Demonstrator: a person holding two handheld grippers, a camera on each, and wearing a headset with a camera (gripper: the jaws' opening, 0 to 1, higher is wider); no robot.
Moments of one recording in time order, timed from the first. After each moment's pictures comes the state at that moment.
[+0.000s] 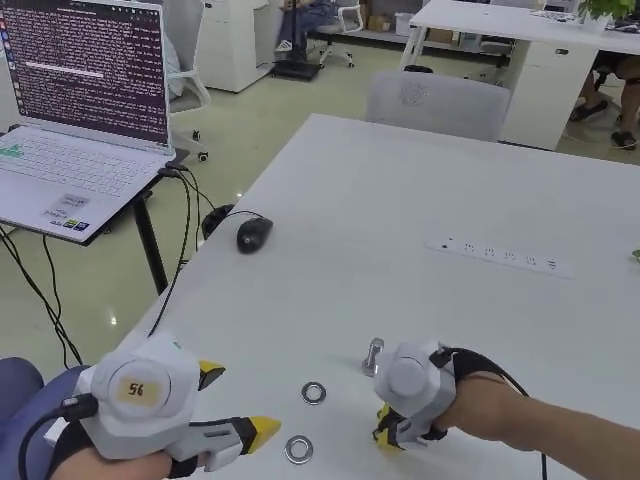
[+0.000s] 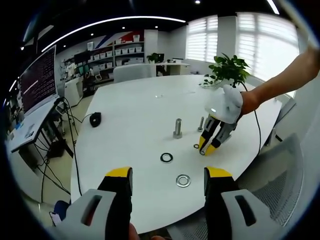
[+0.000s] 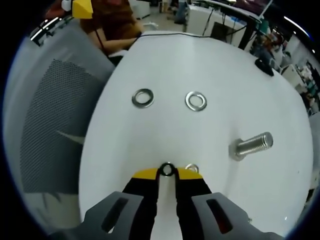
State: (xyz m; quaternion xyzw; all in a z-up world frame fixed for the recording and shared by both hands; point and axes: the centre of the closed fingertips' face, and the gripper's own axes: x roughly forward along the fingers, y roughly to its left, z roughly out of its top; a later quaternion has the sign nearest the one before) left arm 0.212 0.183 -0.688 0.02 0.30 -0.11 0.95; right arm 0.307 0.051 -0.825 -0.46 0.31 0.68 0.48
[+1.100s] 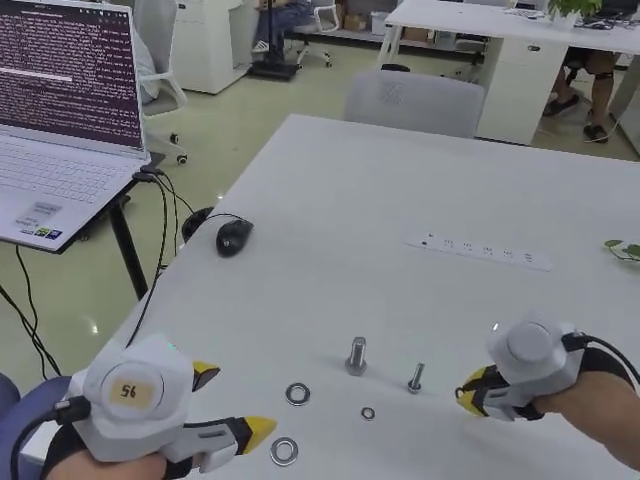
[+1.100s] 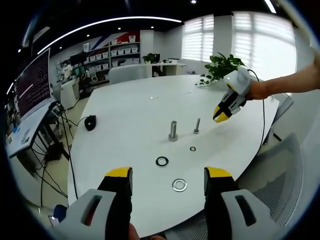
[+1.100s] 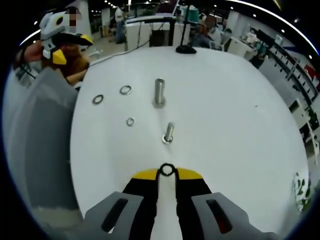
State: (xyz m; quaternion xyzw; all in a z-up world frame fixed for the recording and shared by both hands) left arm 0.222 0.171 -0.686 0.02 0.30 -0.13 0.94; right arm 0.398 -0.047 -0.767 -0.36 0.34 0.56 0.66
